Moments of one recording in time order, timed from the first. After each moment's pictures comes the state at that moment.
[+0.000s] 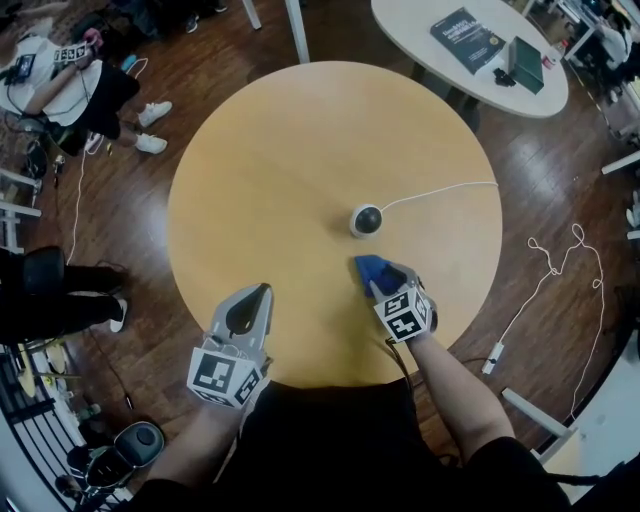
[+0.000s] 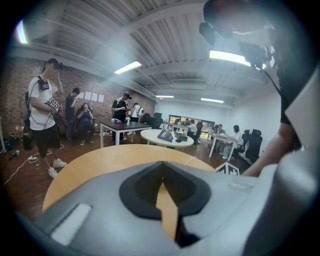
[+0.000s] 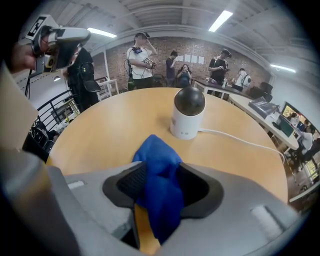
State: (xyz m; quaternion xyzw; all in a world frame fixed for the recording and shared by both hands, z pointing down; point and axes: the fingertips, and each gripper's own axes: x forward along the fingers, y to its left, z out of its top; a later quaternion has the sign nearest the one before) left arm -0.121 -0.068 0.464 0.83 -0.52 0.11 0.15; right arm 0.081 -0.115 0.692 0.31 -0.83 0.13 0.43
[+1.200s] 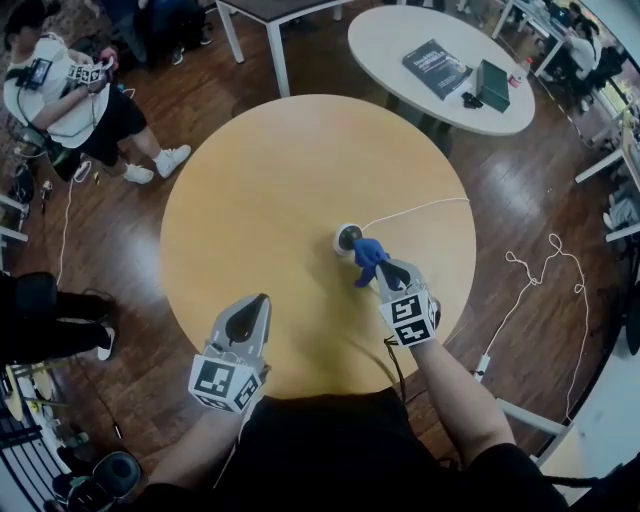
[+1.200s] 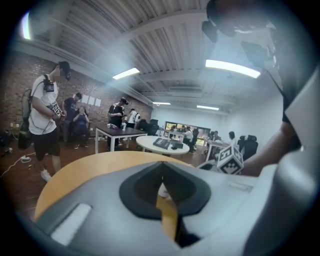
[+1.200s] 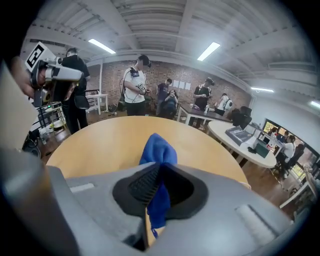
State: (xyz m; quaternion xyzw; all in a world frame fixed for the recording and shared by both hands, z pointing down) left arm -0.109 -0.069 0.454 0.85 -0.51 0.08 0.14; right arm 0.104 -0.164 0.575 0.41 -0.85 0.05 0.34
